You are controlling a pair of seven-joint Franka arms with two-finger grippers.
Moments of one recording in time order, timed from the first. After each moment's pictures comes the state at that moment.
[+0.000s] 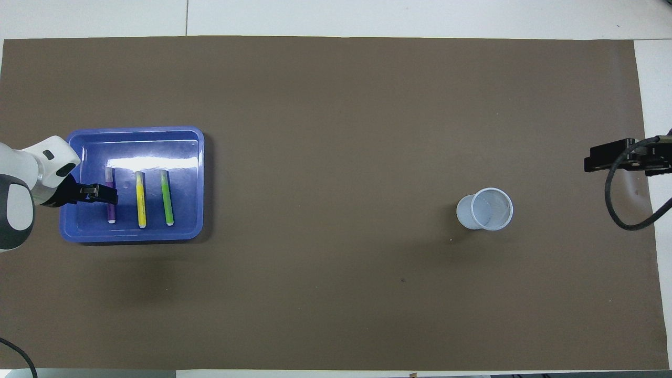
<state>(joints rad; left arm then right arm) 0.11 0.14 0.03 -2.14 0.01 2.20 0.22 0.00 -0.08 -0.04 -1.69 0.02 1.62 0.05</state>
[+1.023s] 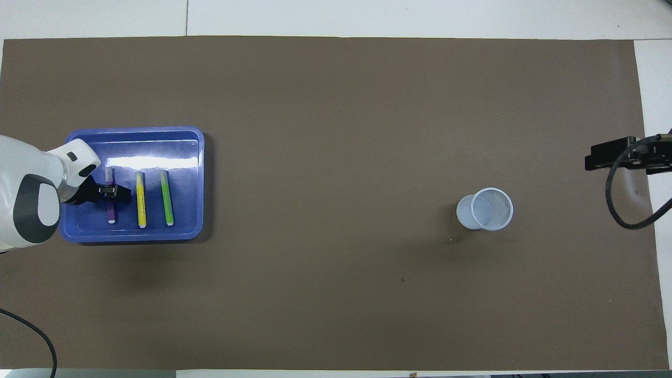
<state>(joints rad) 0.11 0.23 0.02 -2.14 0.01 2.29 0.23 0.00 -0.07 -0.04 -1.68 0.02 1.62 0.05</state>
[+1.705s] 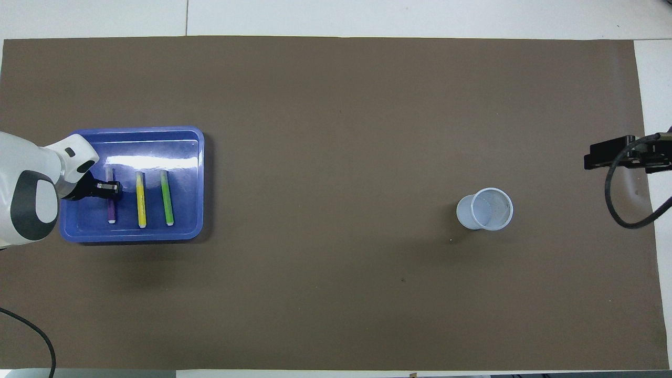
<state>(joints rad) 0.11 0.22 0.01 -2.12 0.01 2.28 0.23 0.01 -0.07 -0.04 -1.67 0.02 1.61 0.05</state>
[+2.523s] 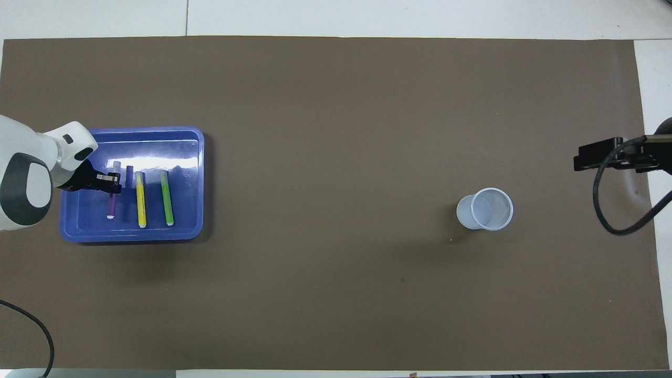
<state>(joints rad) 0.08 0.24 0.01 -2.00 -0.04 2.10 0.22 0.01 -0.07 0.00 -1.66 0.03 1.61 0.05</state>
